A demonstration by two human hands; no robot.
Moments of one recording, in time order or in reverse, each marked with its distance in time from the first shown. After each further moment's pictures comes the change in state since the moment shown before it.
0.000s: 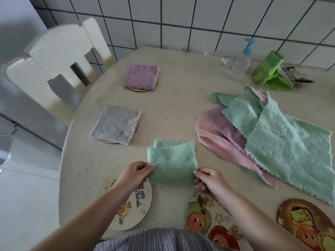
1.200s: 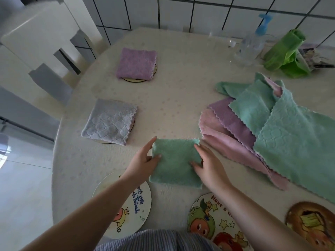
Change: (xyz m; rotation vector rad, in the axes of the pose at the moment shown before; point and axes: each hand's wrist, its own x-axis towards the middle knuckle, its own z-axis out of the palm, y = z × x) left_hand 0.044 0.013 0.017 0.021 -0.047 0.224; right_hand 0.053 -0.004 0.006 -0.646 0.169 -0.499
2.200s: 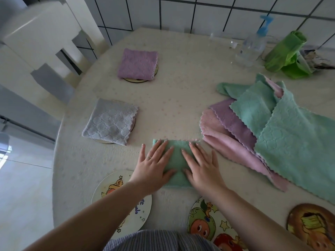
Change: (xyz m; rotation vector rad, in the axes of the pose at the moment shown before) left_hand 0.005 -0.020 0.016 1.173 -0.029 0.458; right_hand -0.005 0.000 0.015 -0.580 -0.073 -0.248
